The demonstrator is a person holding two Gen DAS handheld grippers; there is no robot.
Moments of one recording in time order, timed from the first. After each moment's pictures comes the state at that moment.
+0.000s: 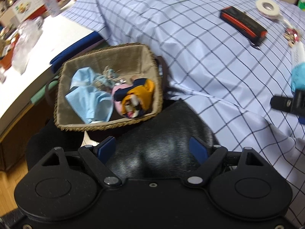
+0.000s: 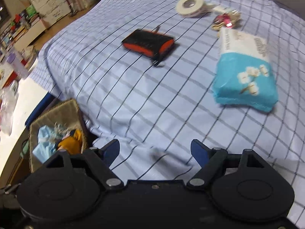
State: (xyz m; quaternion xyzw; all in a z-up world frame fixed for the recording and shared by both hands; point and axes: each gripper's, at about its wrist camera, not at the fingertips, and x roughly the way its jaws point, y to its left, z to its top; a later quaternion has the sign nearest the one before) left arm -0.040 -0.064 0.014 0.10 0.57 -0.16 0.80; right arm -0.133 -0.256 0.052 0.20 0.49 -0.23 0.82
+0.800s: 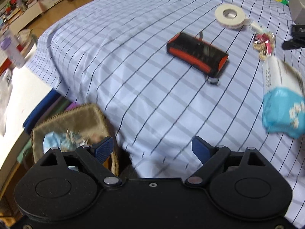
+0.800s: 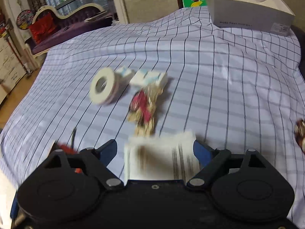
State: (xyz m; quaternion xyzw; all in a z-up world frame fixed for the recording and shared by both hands) left arm 0.003 -0.176 0.047 0.16 0.52 -0.24 0.81; right arm -0.077 -0.470 0.090 0.24 0.38 -0.38 0.81
